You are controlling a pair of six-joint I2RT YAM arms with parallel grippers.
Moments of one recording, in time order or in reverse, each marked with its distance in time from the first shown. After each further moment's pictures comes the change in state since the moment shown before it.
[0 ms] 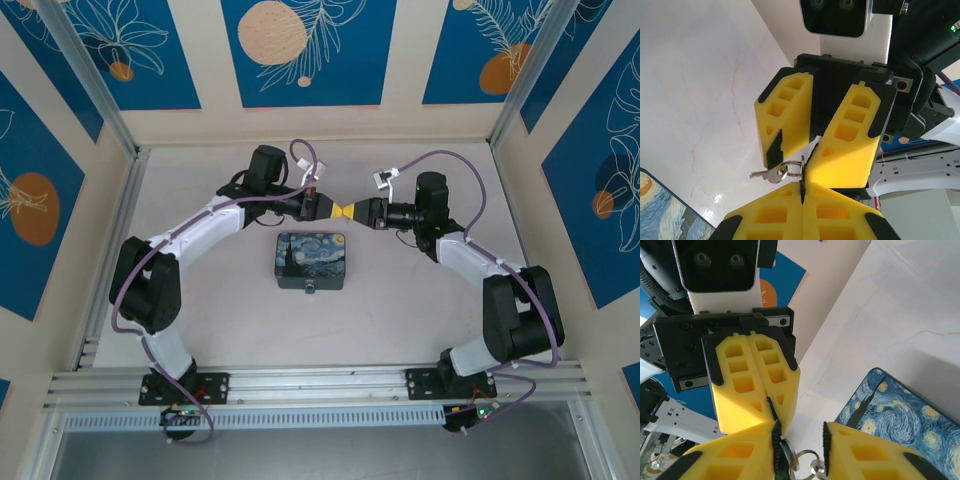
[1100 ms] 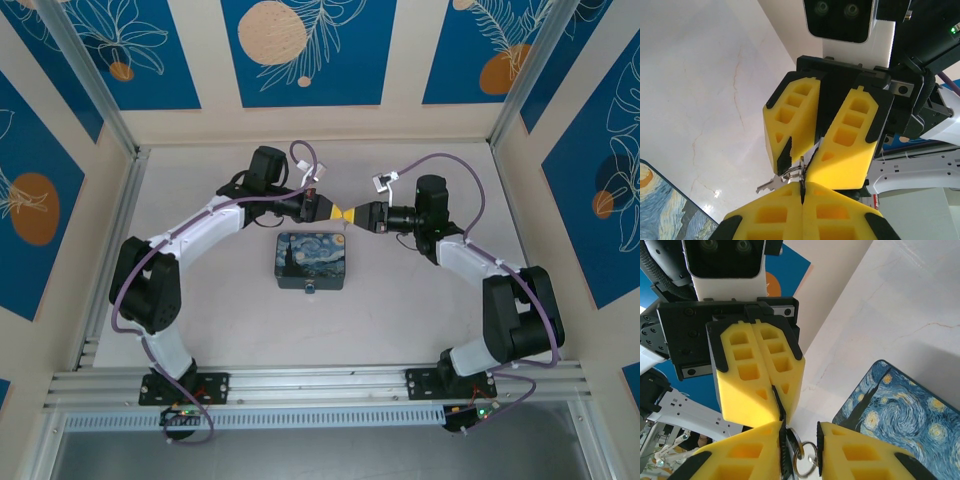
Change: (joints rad) left arm 0.000 0.000 0.003 -0.030 -0.002 0.006; right arm 0.000 -0.003 -0.030 0.020 -0.027 -0.008
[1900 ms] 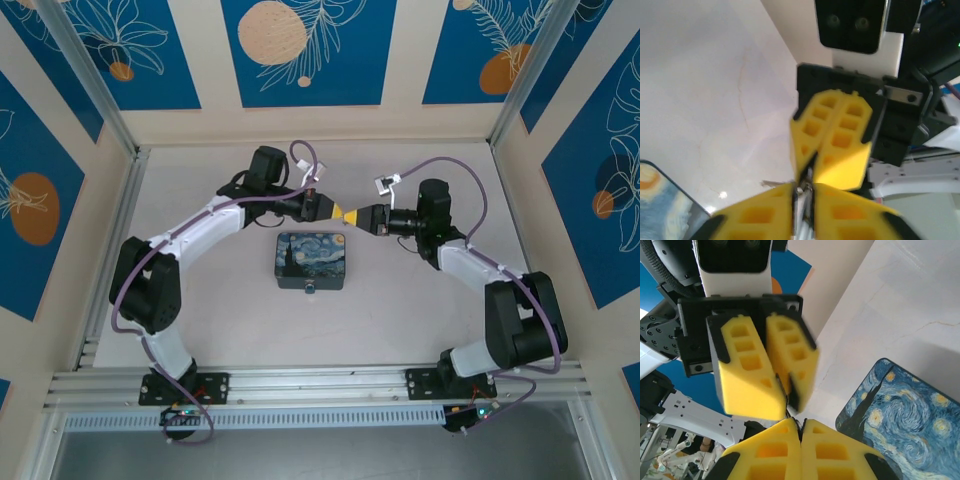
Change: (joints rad) left arm -0.001 -0.002 -0.001 0.012 -0.040 -0.008; right arm 0.011 -0.044 -0.049 0.042 0.019 0.048
